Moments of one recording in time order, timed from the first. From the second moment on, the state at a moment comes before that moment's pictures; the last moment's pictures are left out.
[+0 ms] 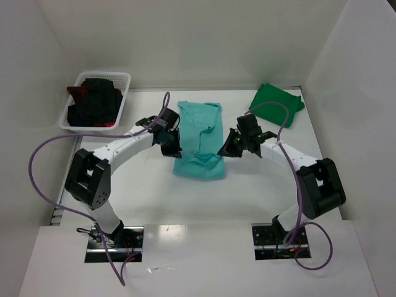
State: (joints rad) left arm -0.51 1.67 1.28 -0.71 0.10 -0.65; right arm 0.40 1.50 0.94 -0.33 -0.29 0.79
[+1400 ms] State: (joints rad) left arm -0.32 2.08 1.75 -0.70 0.26 -0.42; right arm 0.28 1.95 1.35 -0.30 -0.34 0.67
